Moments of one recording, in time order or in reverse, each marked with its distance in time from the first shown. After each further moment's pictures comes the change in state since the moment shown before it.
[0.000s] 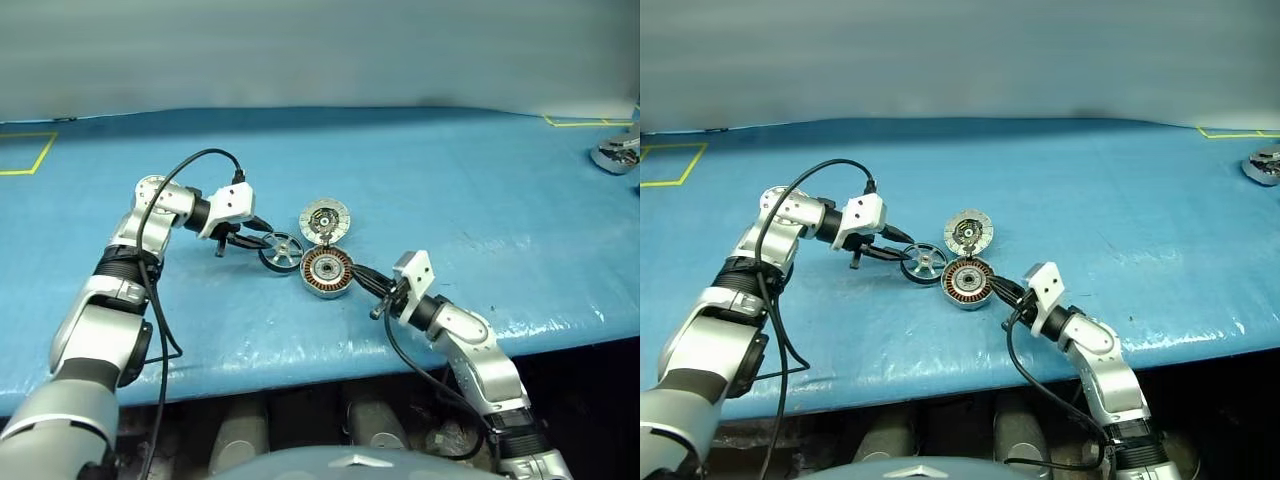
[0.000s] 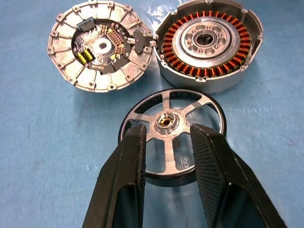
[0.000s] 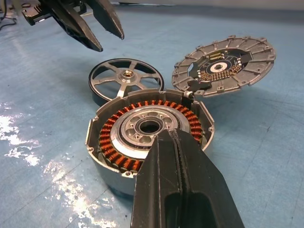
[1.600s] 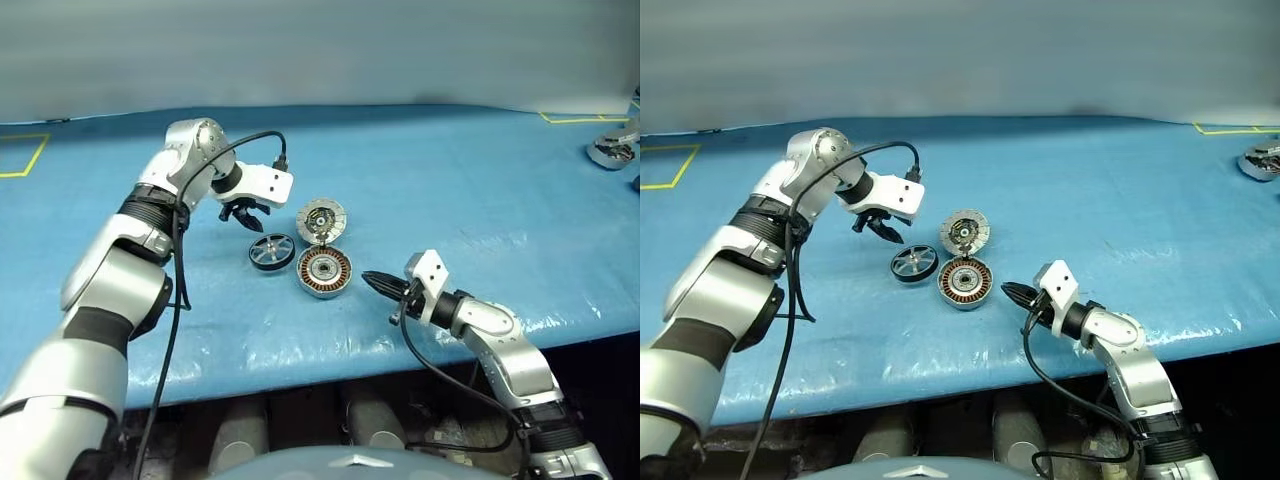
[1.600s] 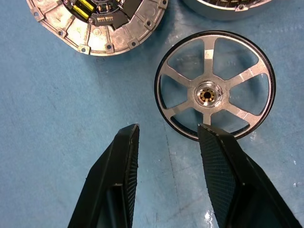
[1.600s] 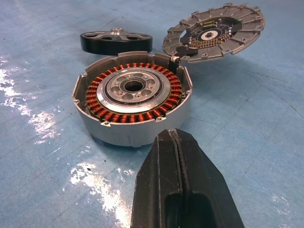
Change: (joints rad) left arm -0.322 -0.024 -0.292 0.044 0.418 0.149 -0.033; right arm -0.034 -0.156 -0.016 -0.046 -0.002 0.123 0.072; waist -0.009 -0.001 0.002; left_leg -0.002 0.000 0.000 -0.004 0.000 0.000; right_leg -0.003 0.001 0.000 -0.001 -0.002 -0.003
